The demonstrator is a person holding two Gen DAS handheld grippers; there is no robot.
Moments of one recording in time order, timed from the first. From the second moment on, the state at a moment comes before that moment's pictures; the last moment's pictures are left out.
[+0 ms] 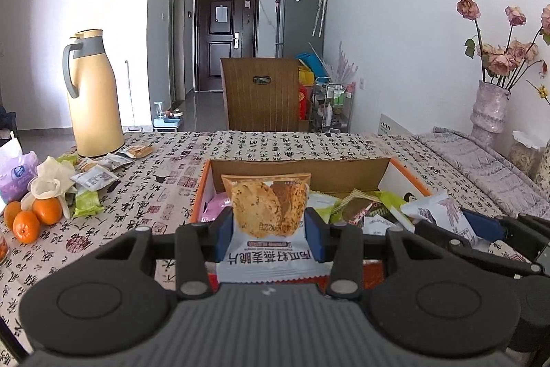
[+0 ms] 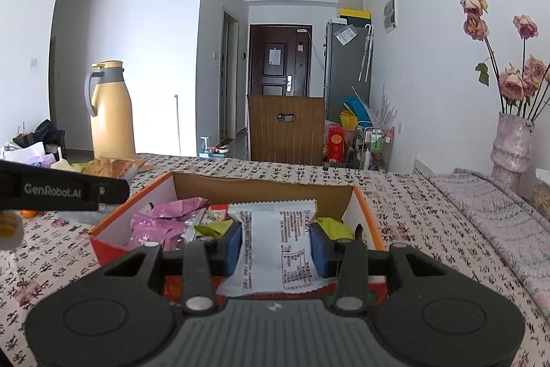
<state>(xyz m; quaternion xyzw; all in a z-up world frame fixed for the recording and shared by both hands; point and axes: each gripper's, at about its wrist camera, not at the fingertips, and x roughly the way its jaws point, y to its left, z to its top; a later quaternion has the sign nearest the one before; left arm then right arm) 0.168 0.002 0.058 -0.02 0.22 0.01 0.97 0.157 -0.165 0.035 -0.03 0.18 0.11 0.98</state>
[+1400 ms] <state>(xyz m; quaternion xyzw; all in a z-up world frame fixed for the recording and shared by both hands) 0.259 0.015 0.017 -0.05 0.23 0.07 0.97 0.268 -0.192 -0.011 0.03 0.23 0.10 0.97</state>
